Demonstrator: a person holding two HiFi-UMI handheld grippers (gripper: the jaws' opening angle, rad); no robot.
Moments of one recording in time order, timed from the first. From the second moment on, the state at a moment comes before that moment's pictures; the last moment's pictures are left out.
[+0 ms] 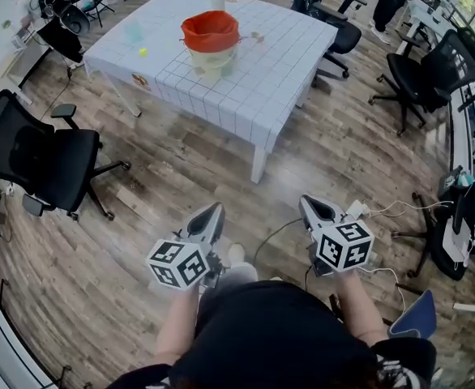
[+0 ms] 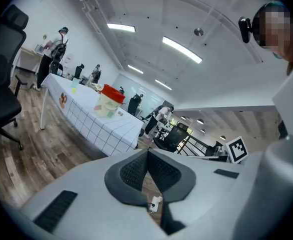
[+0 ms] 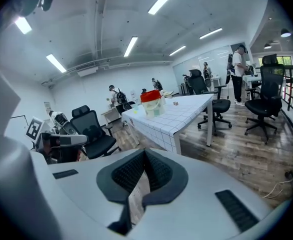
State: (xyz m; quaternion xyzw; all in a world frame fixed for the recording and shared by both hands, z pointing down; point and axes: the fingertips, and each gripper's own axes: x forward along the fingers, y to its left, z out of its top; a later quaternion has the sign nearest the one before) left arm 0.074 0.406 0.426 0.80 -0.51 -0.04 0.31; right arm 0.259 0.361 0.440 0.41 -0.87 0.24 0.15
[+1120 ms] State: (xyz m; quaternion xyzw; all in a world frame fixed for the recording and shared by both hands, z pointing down) left arm -0.037 0.232 0.450 0.77 -0.57 0.00 0.28; right arm 0.154 0.177 0.448 0.37 -0.88 0.24 0.17
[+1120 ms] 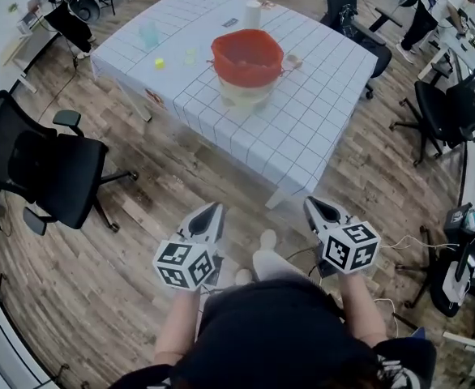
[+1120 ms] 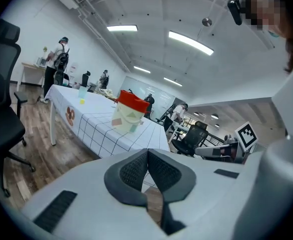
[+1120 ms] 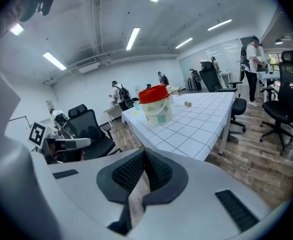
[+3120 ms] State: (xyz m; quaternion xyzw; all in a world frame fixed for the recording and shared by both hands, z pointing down) left arm -0.215 -0.109 0.449 0.72 -0.65 0.07 0.22; right arm 0.079 -0.128 0.458 0.43 -0.85 0.26 0.18
